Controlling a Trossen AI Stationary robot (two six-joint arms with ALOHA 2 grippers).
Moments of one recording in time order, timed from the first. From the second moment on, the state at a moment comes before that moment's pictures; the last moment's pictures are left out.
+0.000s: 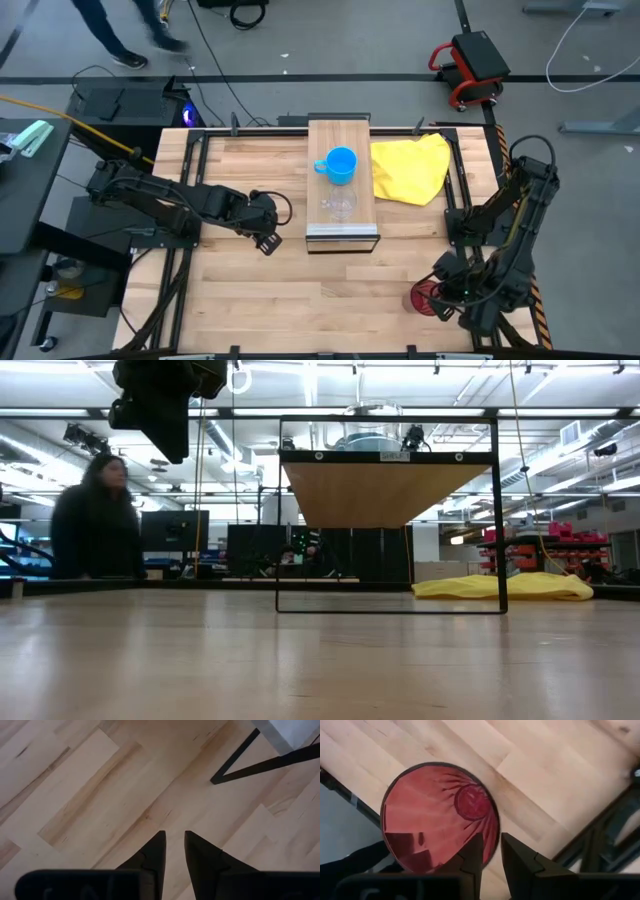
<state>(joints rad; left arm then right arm) -0.23 1.38 1.17 -1.00 -0.19 -0.98 1.07 1.47 1.29 -1.34 0.20 1.99</state>
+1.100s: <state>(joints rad) -0.23 1.38 1.17 -1.00 -0.26 -0.98 0.98 1.46 1.18 -1.29 0.24 1.86</state>
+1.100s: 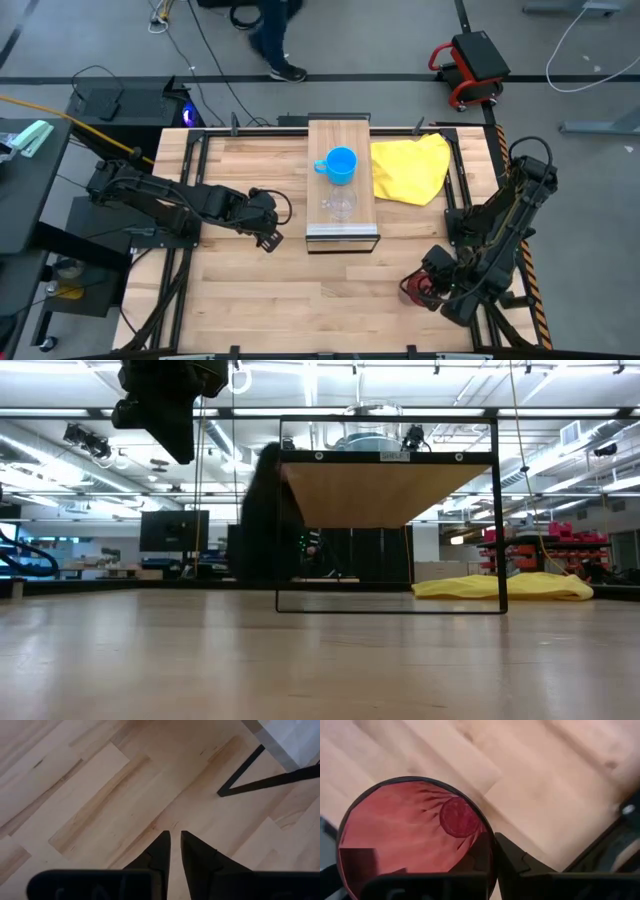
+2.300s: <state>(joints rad) -0.19 1.38 1.17 -1.00 -0.34 -0.98 0.02 0.96 1.40 -1.54 0.58 0.94</state>
